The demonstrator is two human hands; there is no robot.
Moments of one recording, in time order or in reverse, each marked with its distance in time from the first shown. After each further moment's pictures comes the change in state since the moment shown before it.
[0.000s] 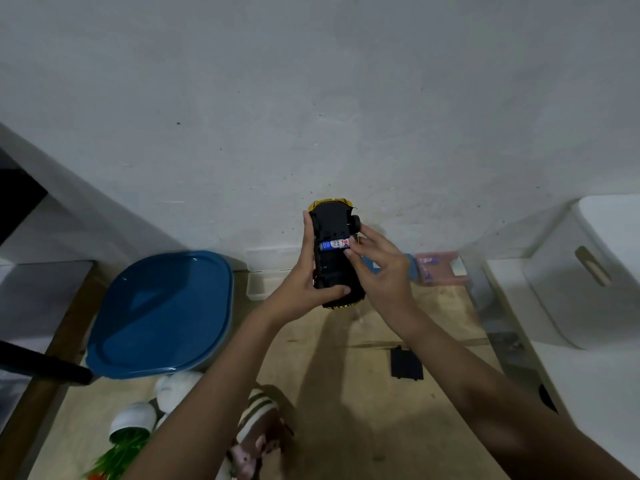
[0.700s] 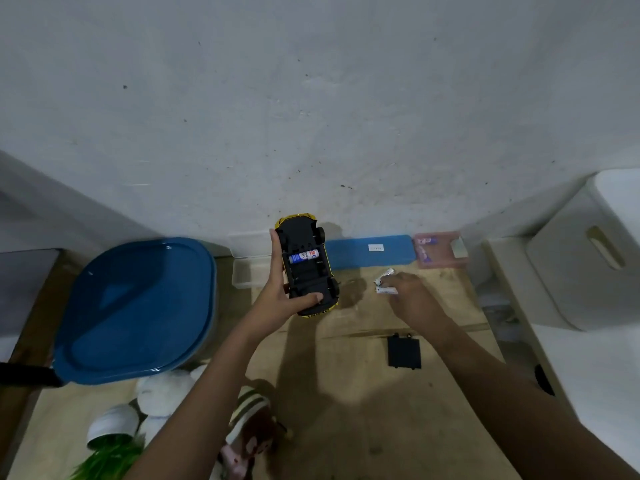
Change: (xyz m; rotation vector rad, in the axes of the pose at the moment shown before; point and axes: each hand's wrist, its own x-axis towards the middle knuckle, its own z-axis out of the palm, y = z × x) left_hand -0.004 -0.072 -0.004 -0.128 0.099 -0.188; right_hand -0.036 0.133 -0.054 -0.722 -0.546 0.325
